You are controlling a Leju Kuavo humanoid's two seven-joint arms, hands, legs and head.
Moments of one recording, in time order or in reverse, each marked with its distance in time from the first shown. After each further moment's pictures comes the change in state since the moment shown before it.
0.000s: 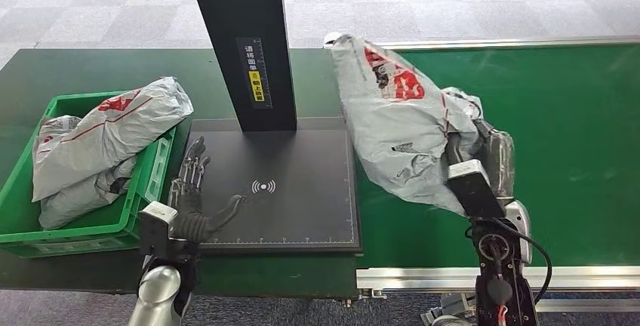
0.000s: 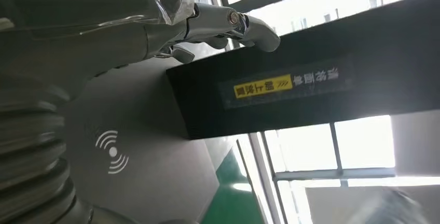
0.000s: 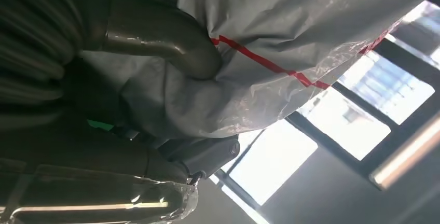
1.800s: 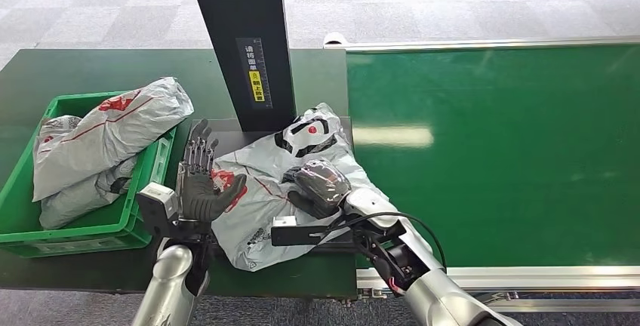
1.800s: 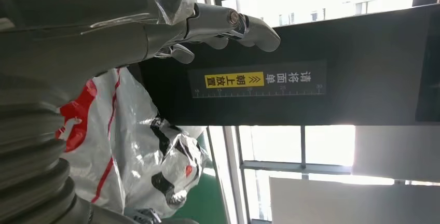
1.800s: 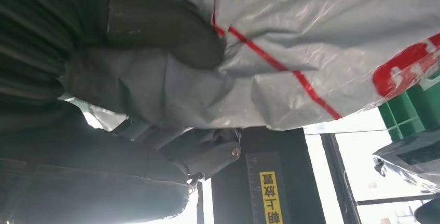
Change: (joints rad) left arm -0.121 0.007 -0.058 0.128 0.163 0.023 -0.048; right arm -0.349 0.104 0.736 0.766 0.372 -0.016 0.071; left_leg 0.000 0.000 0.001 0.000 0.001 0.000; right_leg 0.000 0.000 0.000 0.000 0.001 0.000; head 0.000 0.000
